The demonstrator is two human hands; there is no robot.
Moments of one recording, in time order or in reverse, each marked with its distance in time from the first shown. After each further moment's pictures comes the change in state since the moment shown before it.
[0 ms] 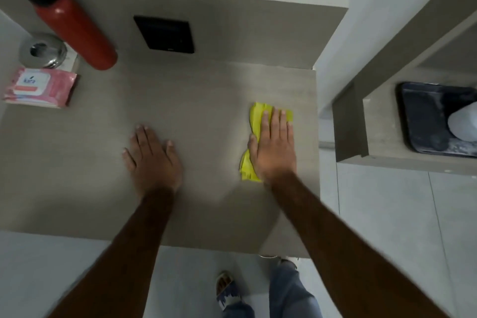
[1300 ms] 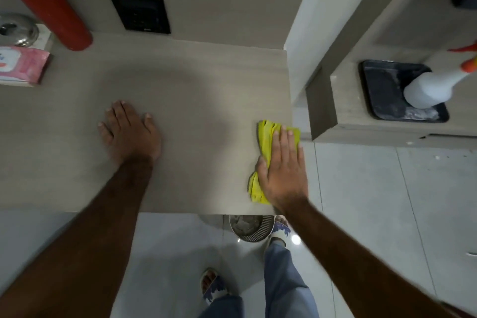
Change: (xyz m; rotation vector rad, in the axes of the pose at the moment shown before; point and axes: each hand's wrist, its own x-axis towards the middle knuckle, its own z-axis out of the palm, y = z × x) left_hand 0.001 -0.002 0.001 -0.032 -0.013 0.019; right_hand -0.130 0.065 0.010 -0.055 0.034 0.074
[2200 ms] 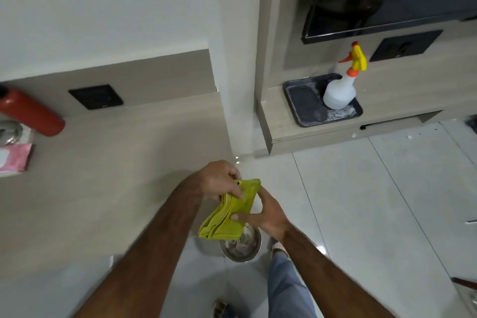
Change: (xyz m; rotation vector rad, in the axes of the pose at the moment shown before) left_hand -0.153 0.250 -0.102 -0.182 -1.056 0.529; right_hand -0.071 0.109 -0.038 1.196 -0.348 0.275
